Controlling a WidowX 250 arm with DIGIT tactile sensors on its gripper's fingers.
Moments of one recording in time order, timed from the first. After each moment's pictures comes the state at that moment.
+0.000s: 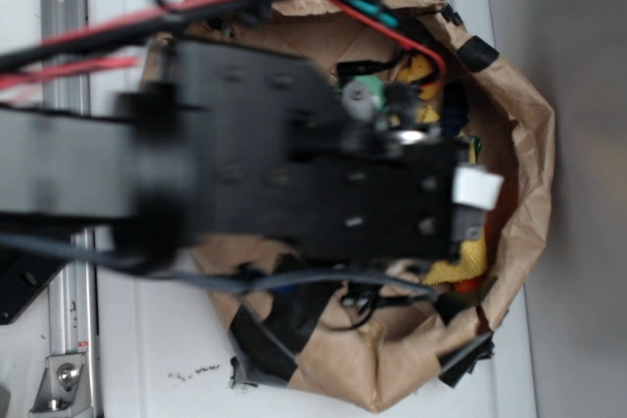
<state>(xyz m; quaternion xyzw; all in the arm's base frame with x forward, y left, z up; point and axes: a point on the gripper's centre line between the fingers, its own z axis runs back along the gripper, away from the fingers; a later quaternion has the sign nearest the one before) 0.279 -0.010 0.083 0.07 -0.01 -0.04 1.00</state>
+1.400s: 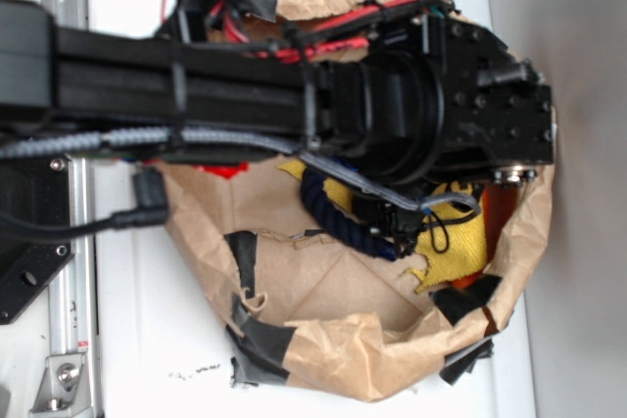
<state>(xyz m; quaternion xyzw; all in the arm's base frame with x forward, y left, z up) 0.295 0.004 0.020 0.02 0.10 -0.05 0.99</state>
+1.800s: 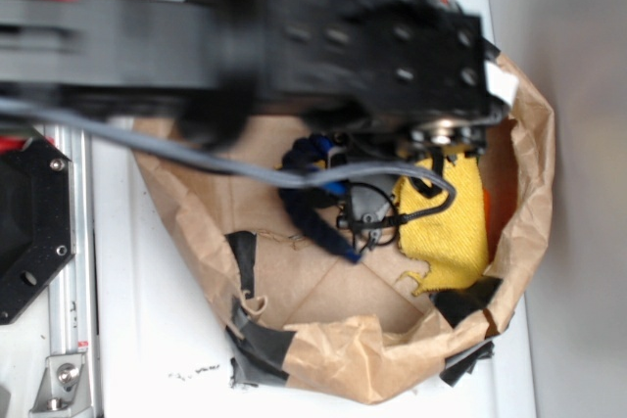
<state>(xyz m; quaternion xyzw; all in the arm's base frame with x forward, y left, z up) 0.273 0.009 0.102 0.02 0.00 -0.05 1.00</state>
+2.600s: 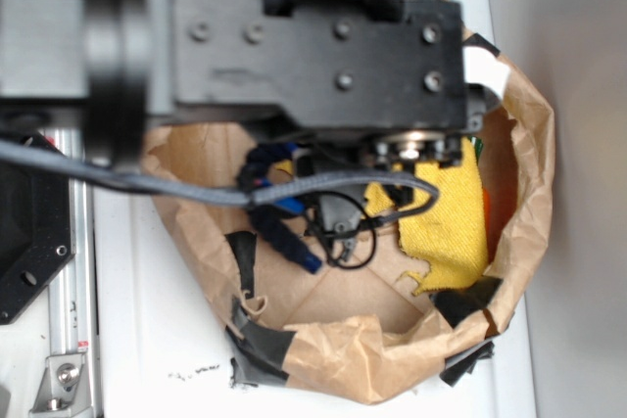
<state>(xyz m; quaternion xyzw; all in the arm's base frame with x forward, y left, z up) 0.250 0.008 0.126 0.04 0.04 -0.01 1.00</state>
